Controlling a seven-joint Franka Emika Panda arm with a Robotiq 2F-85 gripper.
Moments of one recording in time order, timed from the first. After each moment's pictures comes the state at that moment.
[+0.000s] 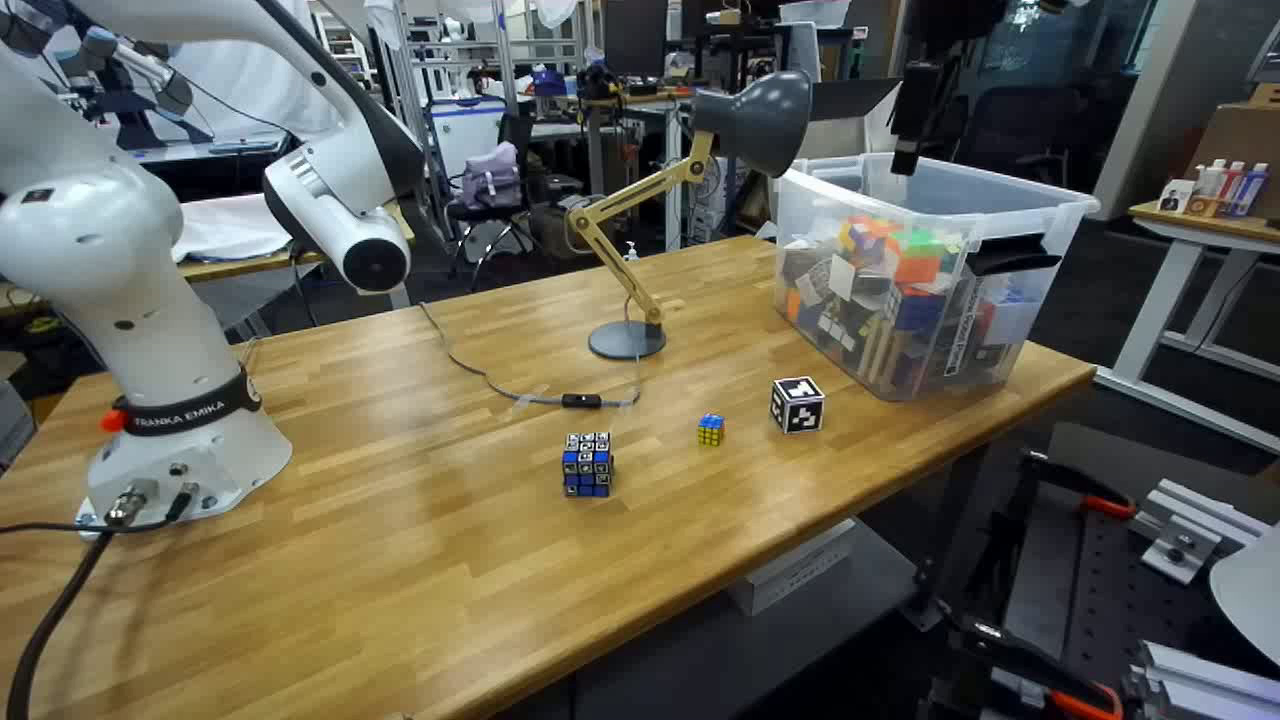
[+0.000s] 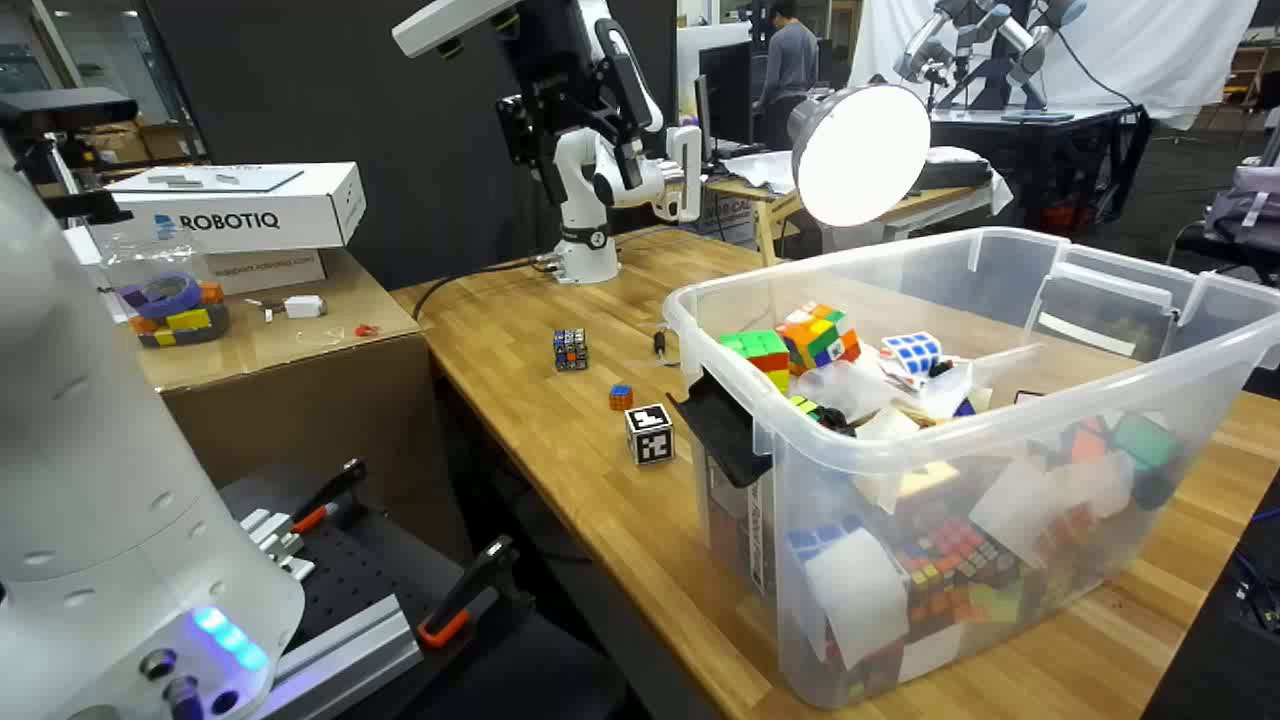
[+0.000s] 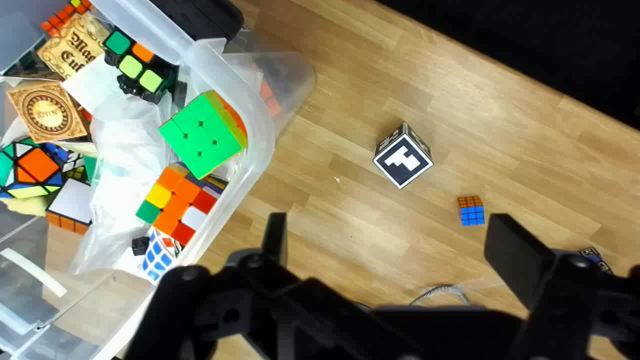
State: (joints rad) arm -0.13 -0.53 -0.10 -2.60 -0.30 2.21 -0.15
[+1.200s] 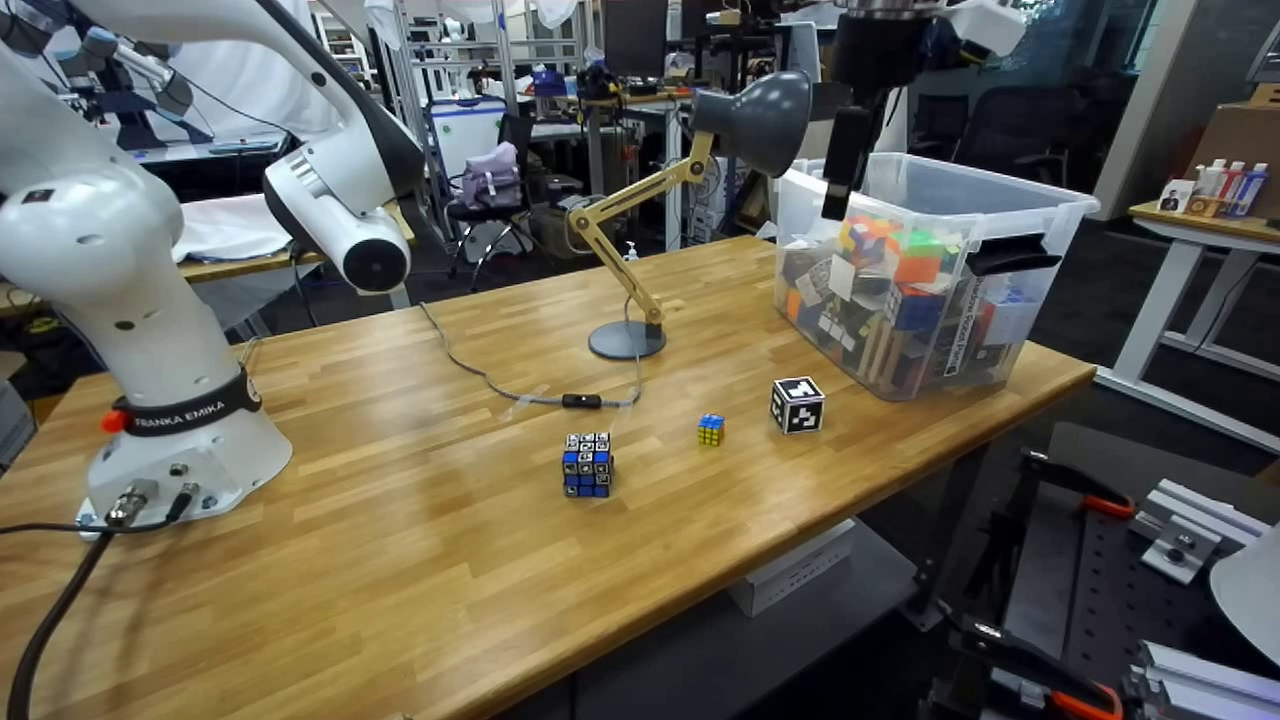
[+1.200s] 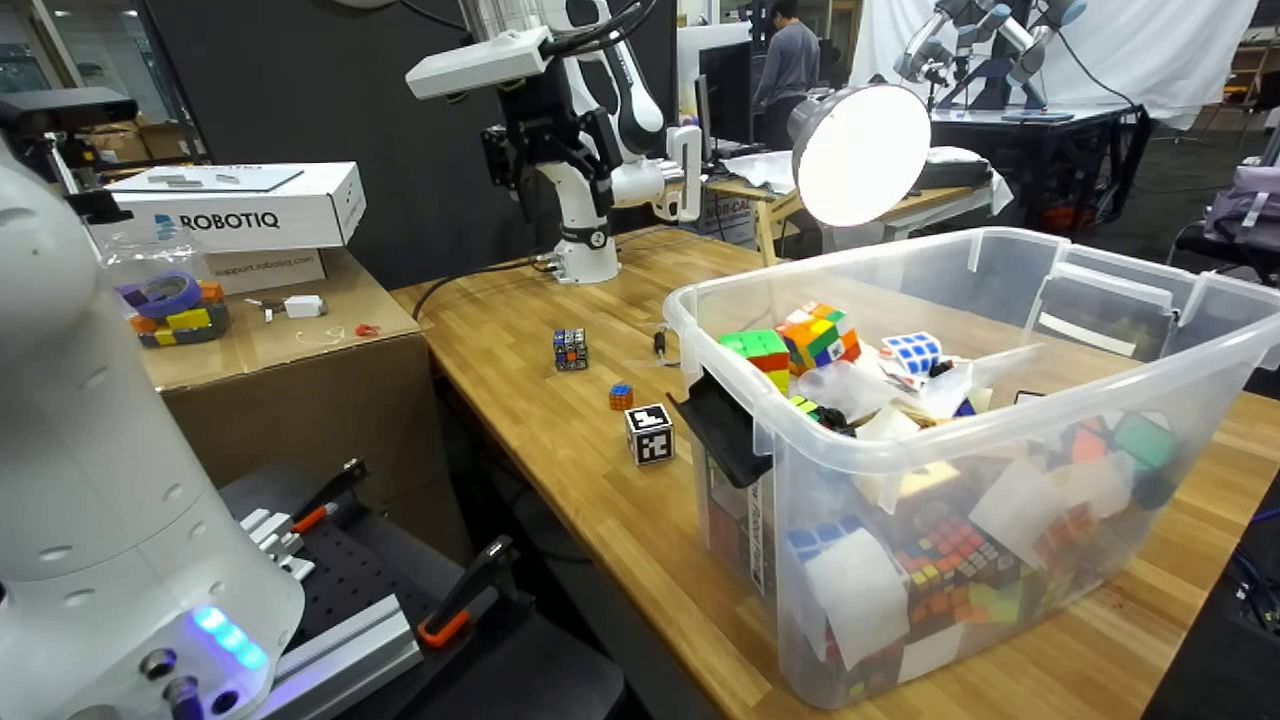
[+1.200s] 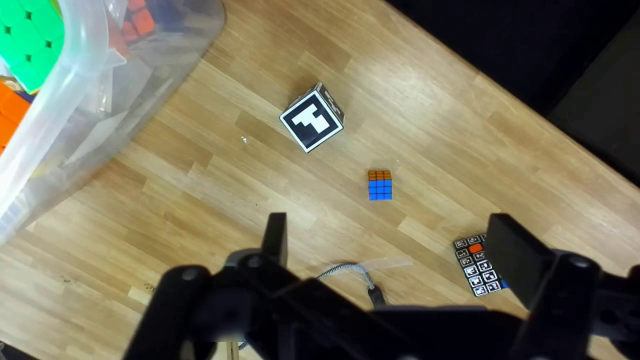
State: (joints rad) arm 0.01 -0.39 -0.10 -2.58 -0.17 2.31 -0.22
